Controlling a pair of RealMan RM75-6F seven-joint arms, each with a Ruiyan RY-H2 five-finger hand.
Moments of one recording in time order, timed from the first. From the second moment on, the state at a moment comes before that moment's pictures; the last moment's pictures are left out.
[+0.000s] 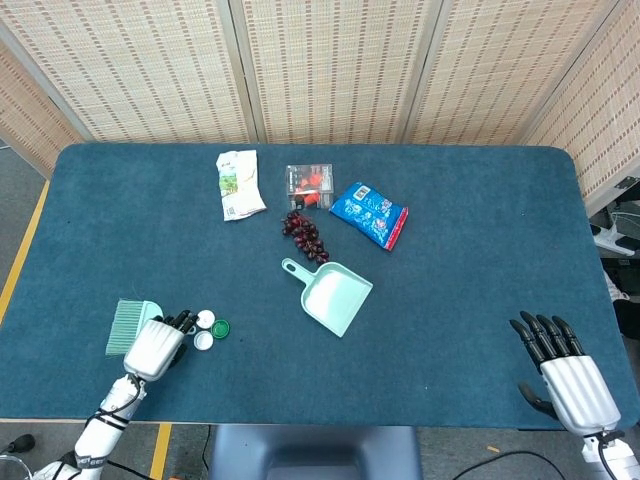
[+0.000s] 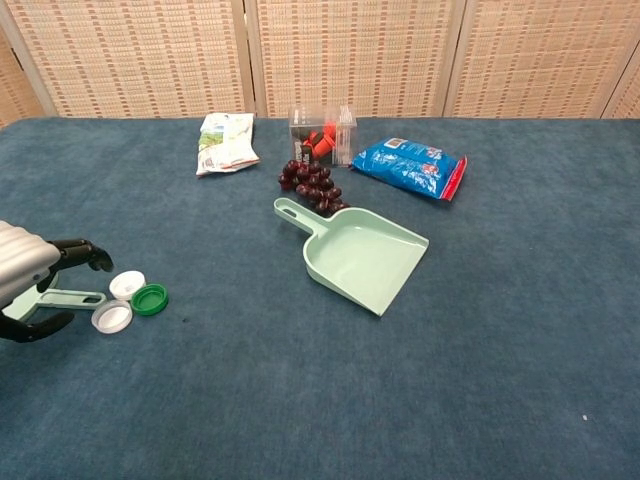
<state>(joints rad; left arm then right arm) -0.35 -1.62 -0.03 -1.13 1.64 1.24 0.35 0.02 -1.01 -0.07 -1.78 -1.68 1.46 -0.19</state>
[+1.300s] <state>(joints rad) -0.39 -1.71 -0.01 -0.94 1.57 1.24 0.42 0.02 -0.99 -0.09 -1.79 -1.69 1.44 -0.18</state>
